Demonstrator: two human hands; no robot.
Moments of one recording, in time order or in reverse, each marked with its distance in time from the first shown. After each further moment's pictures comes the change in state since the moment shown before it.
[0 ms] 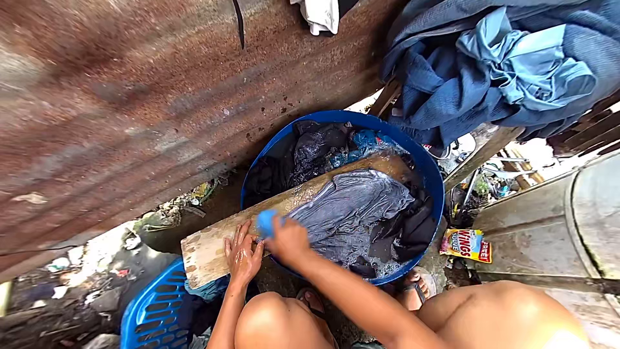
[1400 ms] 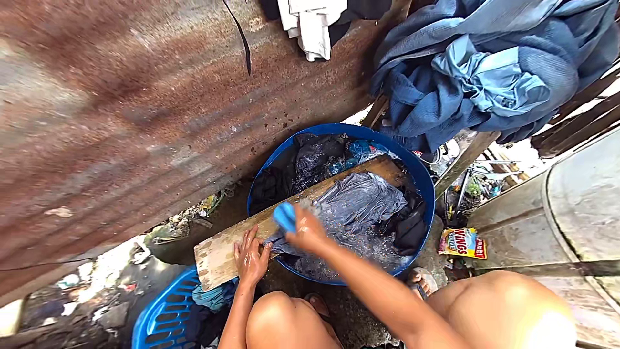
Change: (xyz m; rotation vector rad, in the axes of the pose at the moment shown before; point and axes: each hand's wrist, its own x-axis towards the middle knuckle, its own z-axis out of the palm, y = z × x) left_hand 0.000 -0.001 -0.001 -0.012 -0.008 0.002; right_hand -0.005 0.017 -0.038 0.217 -0.106 -0.042
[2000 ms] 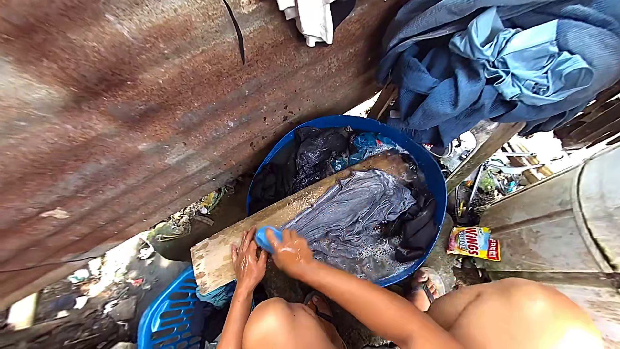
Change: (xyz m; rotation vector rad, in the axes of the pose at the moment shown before) left_hand 0.000 -0.003 -0.001 0.022 0.004 0.032; right_hand -0.006 -0.012 0.044 -0.236 -0.011 -0.081
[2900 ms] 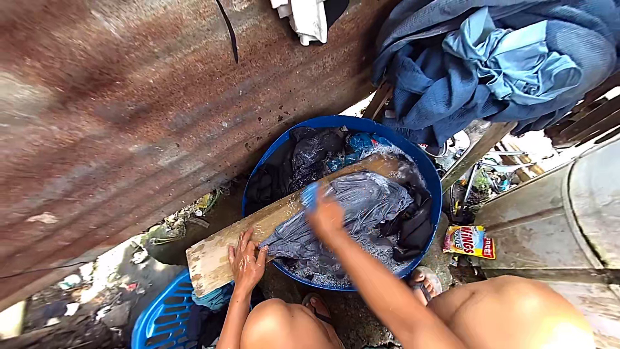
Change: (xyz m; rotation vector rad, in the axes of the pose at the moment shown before) left_hand 0.005 0.003 0.003 0.007 0.007 -0.007; right_hand 0.020 0.069 -0.044 0.035 0.356 0.369
